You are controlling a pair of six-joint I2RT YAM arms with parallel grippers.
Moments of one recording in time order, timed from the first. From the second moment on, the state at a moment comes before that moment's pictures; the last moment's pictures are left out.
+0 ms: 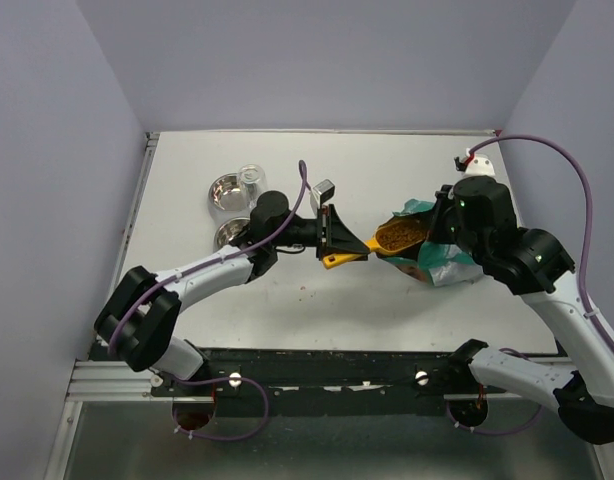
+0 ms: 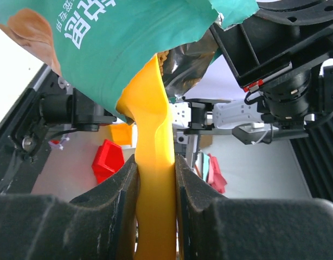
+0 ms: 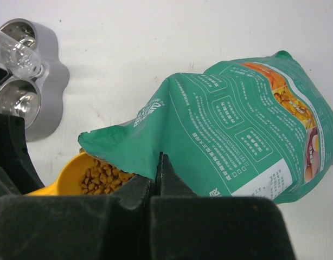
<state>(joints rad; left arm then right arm) -0.69 1.47 0.84 0.64 0.88 -1.56 0.63 0.99 1.35 -0.93 0.39 0.46</state>
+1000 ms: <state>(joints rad) -0.70 1.41 1.02 0.23 0.86 -1.33 0.63 0.98 1.35 -0.94 0.38 0.45</state>
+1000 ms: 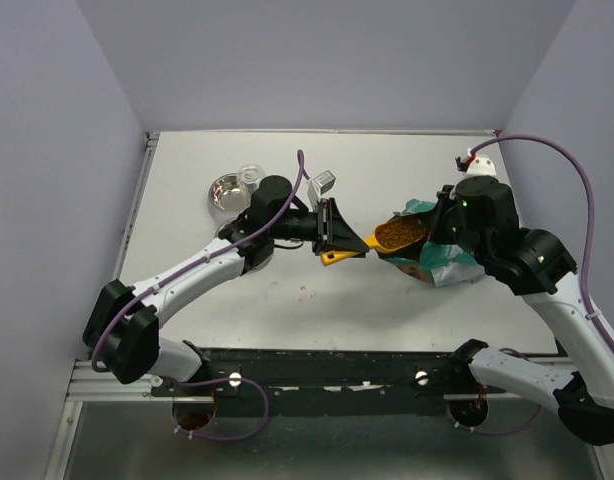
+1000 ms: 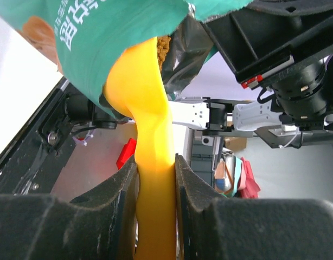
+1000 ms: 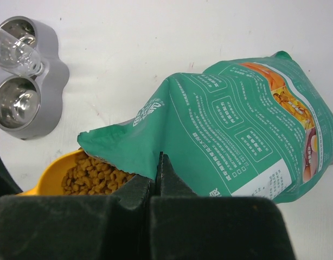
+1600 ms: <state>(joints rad) -0.70 1.38 0.95 0.26 0.84 -1.35 0.63 0.98 1.35 -0.94 0.37 0.45</state>
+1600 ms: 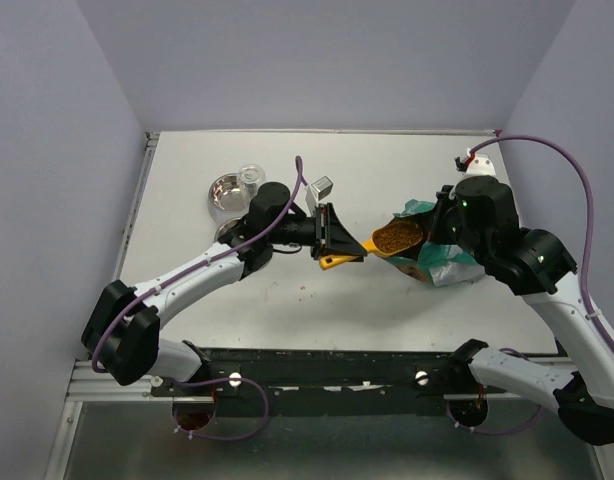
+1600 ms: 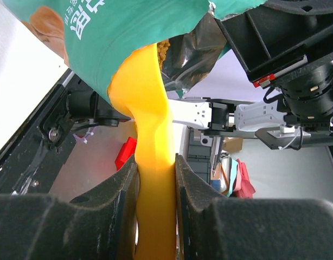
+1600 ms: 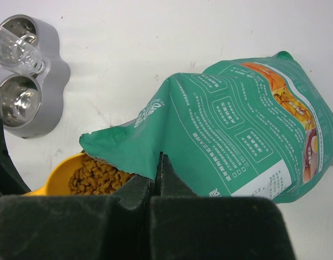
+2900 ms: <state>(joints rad) -0.65 1.28 0.85 0.37 0.92 -1.39 0.63 0.97 1.34 -0.93 0.36 0.44</state>
